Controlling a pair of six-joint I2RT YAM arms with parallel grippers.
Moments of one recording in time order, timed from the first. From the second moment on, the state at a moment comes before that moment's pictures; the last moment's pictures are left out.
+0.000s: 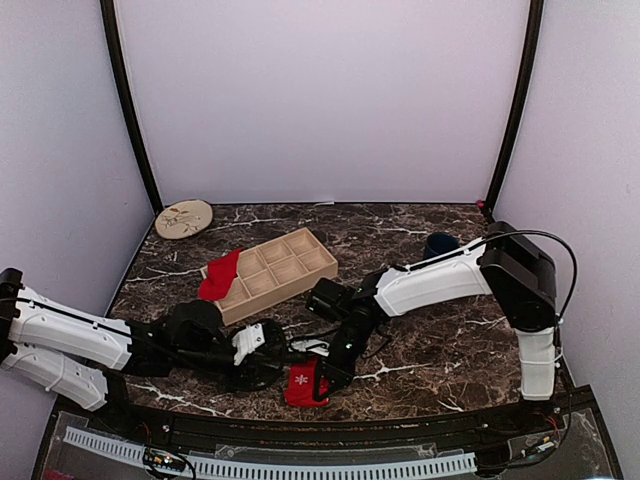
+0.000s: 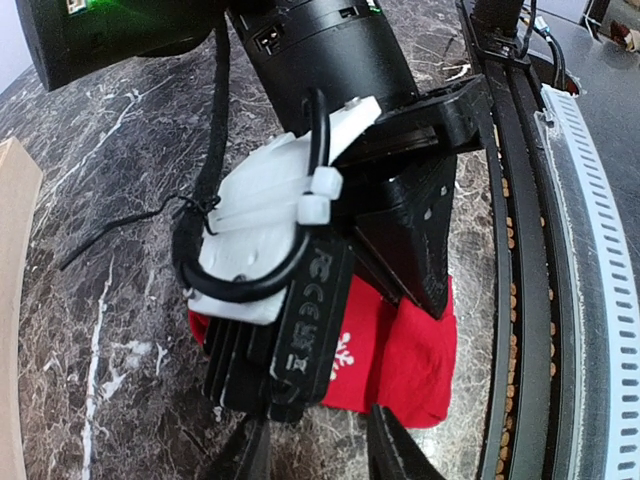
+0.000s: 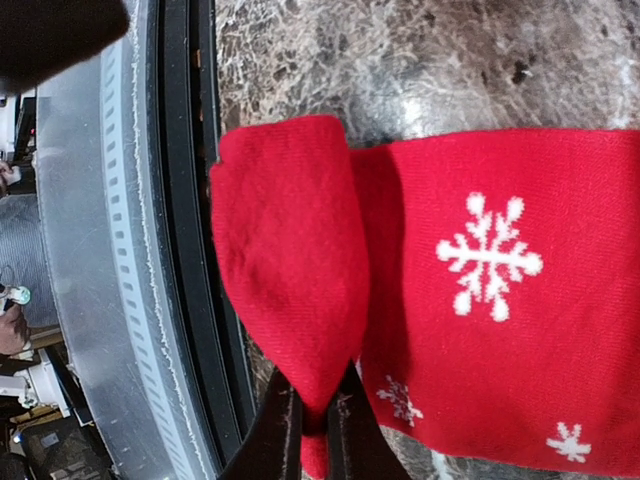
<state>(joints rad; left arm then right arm) -1.07 1.21 0.37 0.24 0.20 0.14 1.08 2.06 1.33 -0.63 -0.71 -0.16</state>
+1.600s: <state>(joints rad) -1.15 1.46 0.48 0.20 0.21 0.34 1.04 2.12 1.40 -0.65 -0.77 -0.14</state>
